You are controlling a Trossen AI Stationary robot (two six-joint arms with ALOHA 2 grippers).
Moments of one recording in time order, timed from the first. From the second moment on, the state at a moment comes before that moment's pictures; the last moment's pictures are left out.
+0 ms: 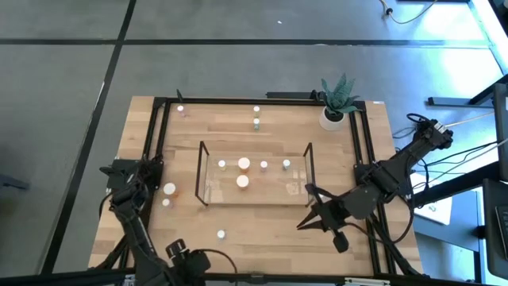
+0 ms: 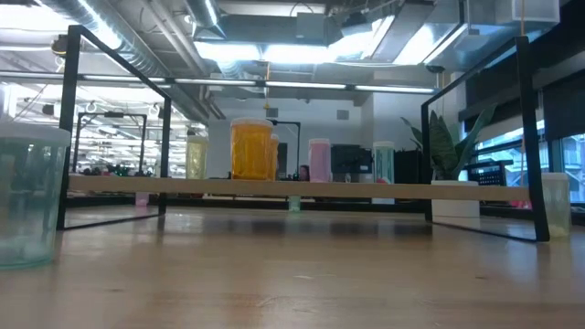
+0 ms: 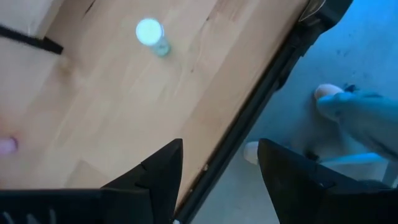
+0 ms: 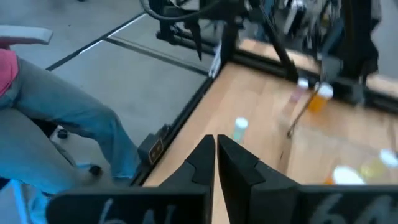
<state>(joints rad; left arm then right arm) -1.00 2.20 2.25 -1.57 -0.34 -1.60 0.66 1.29 1.21 -0.36 0.21 0.04</state>
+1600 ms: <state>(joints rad) -1.20 2.20 2.25 -1.57 -0.59 -1.75 0.46 2.15 2.19 -0.80 0.00 -0.17</state>
